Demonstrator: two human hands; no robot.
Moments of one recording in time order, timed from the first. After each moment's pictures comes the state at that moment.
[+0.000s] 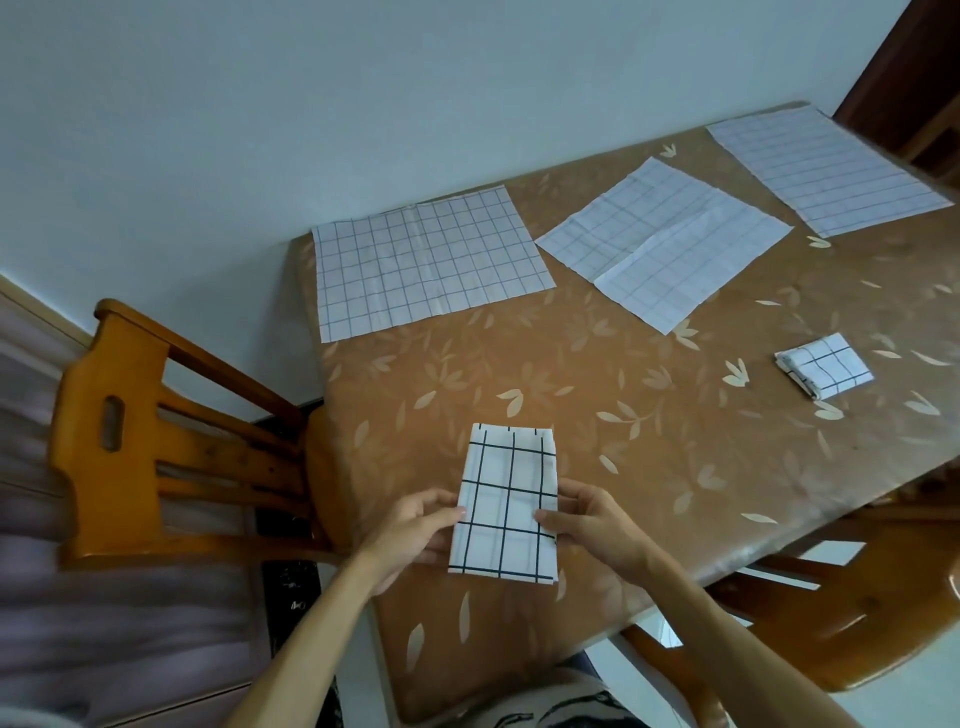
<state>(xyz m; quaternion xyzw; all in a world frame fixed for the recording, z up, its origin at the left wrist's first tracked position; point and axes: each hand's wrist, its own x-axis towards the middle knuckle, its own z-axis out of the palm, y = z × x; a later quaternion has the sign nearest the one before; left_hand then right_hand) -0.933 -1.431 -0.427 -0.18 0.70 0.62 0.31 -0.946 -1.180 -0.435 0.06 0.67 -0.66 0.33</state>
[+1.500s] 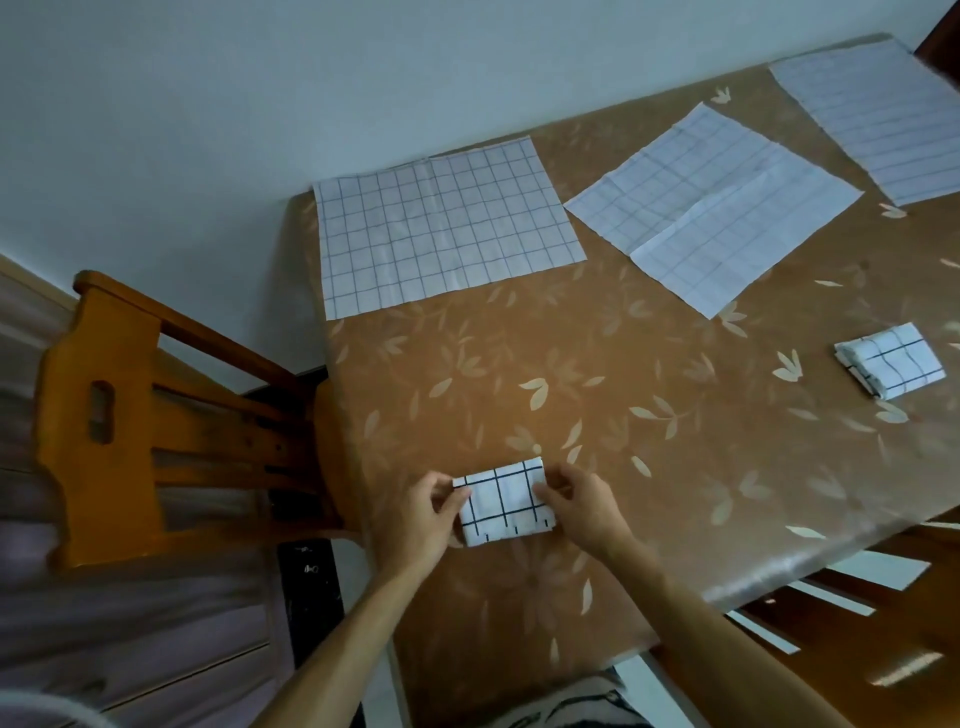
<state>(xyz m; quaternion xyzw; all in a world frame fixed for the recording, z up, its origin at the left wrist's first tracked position) -0.960 -1.438 -0.489 -0.19 0.90 0.38 0.11 -0.992 -1.221 -0.508 0.06 0.86 -0.45 0.23</state>
